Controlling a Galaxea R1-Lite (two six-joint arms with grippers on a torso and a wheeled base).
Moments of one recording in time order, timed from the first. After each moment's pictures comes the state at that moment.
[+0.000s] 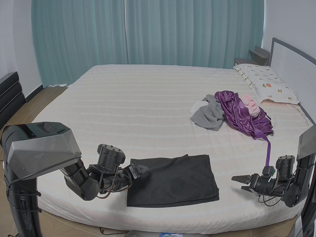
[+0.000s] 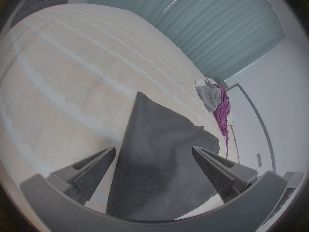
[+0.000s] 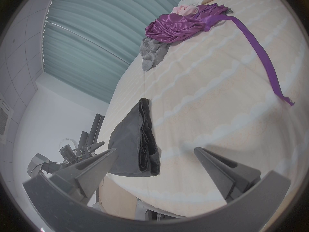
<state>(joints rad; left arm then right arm) -0.47 2.24 -0.73 -0.81 -0.06 -0.87 0.03 2.20 -0.06 -1.48 0.51 0.65</state>
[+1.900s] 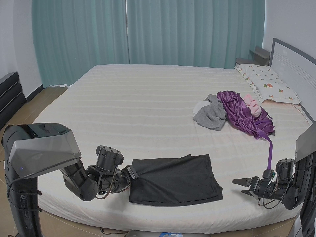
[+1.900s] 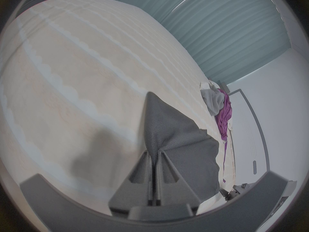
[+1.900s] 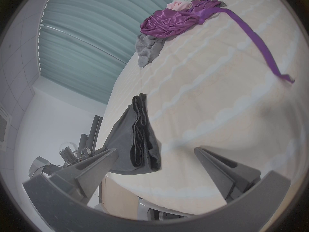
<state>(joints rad) -0.45 2.26 -0.71 -0.83 -0.09 -0.93 0.02 2.25 -0.02 -1.55 0.51 0.68</state>
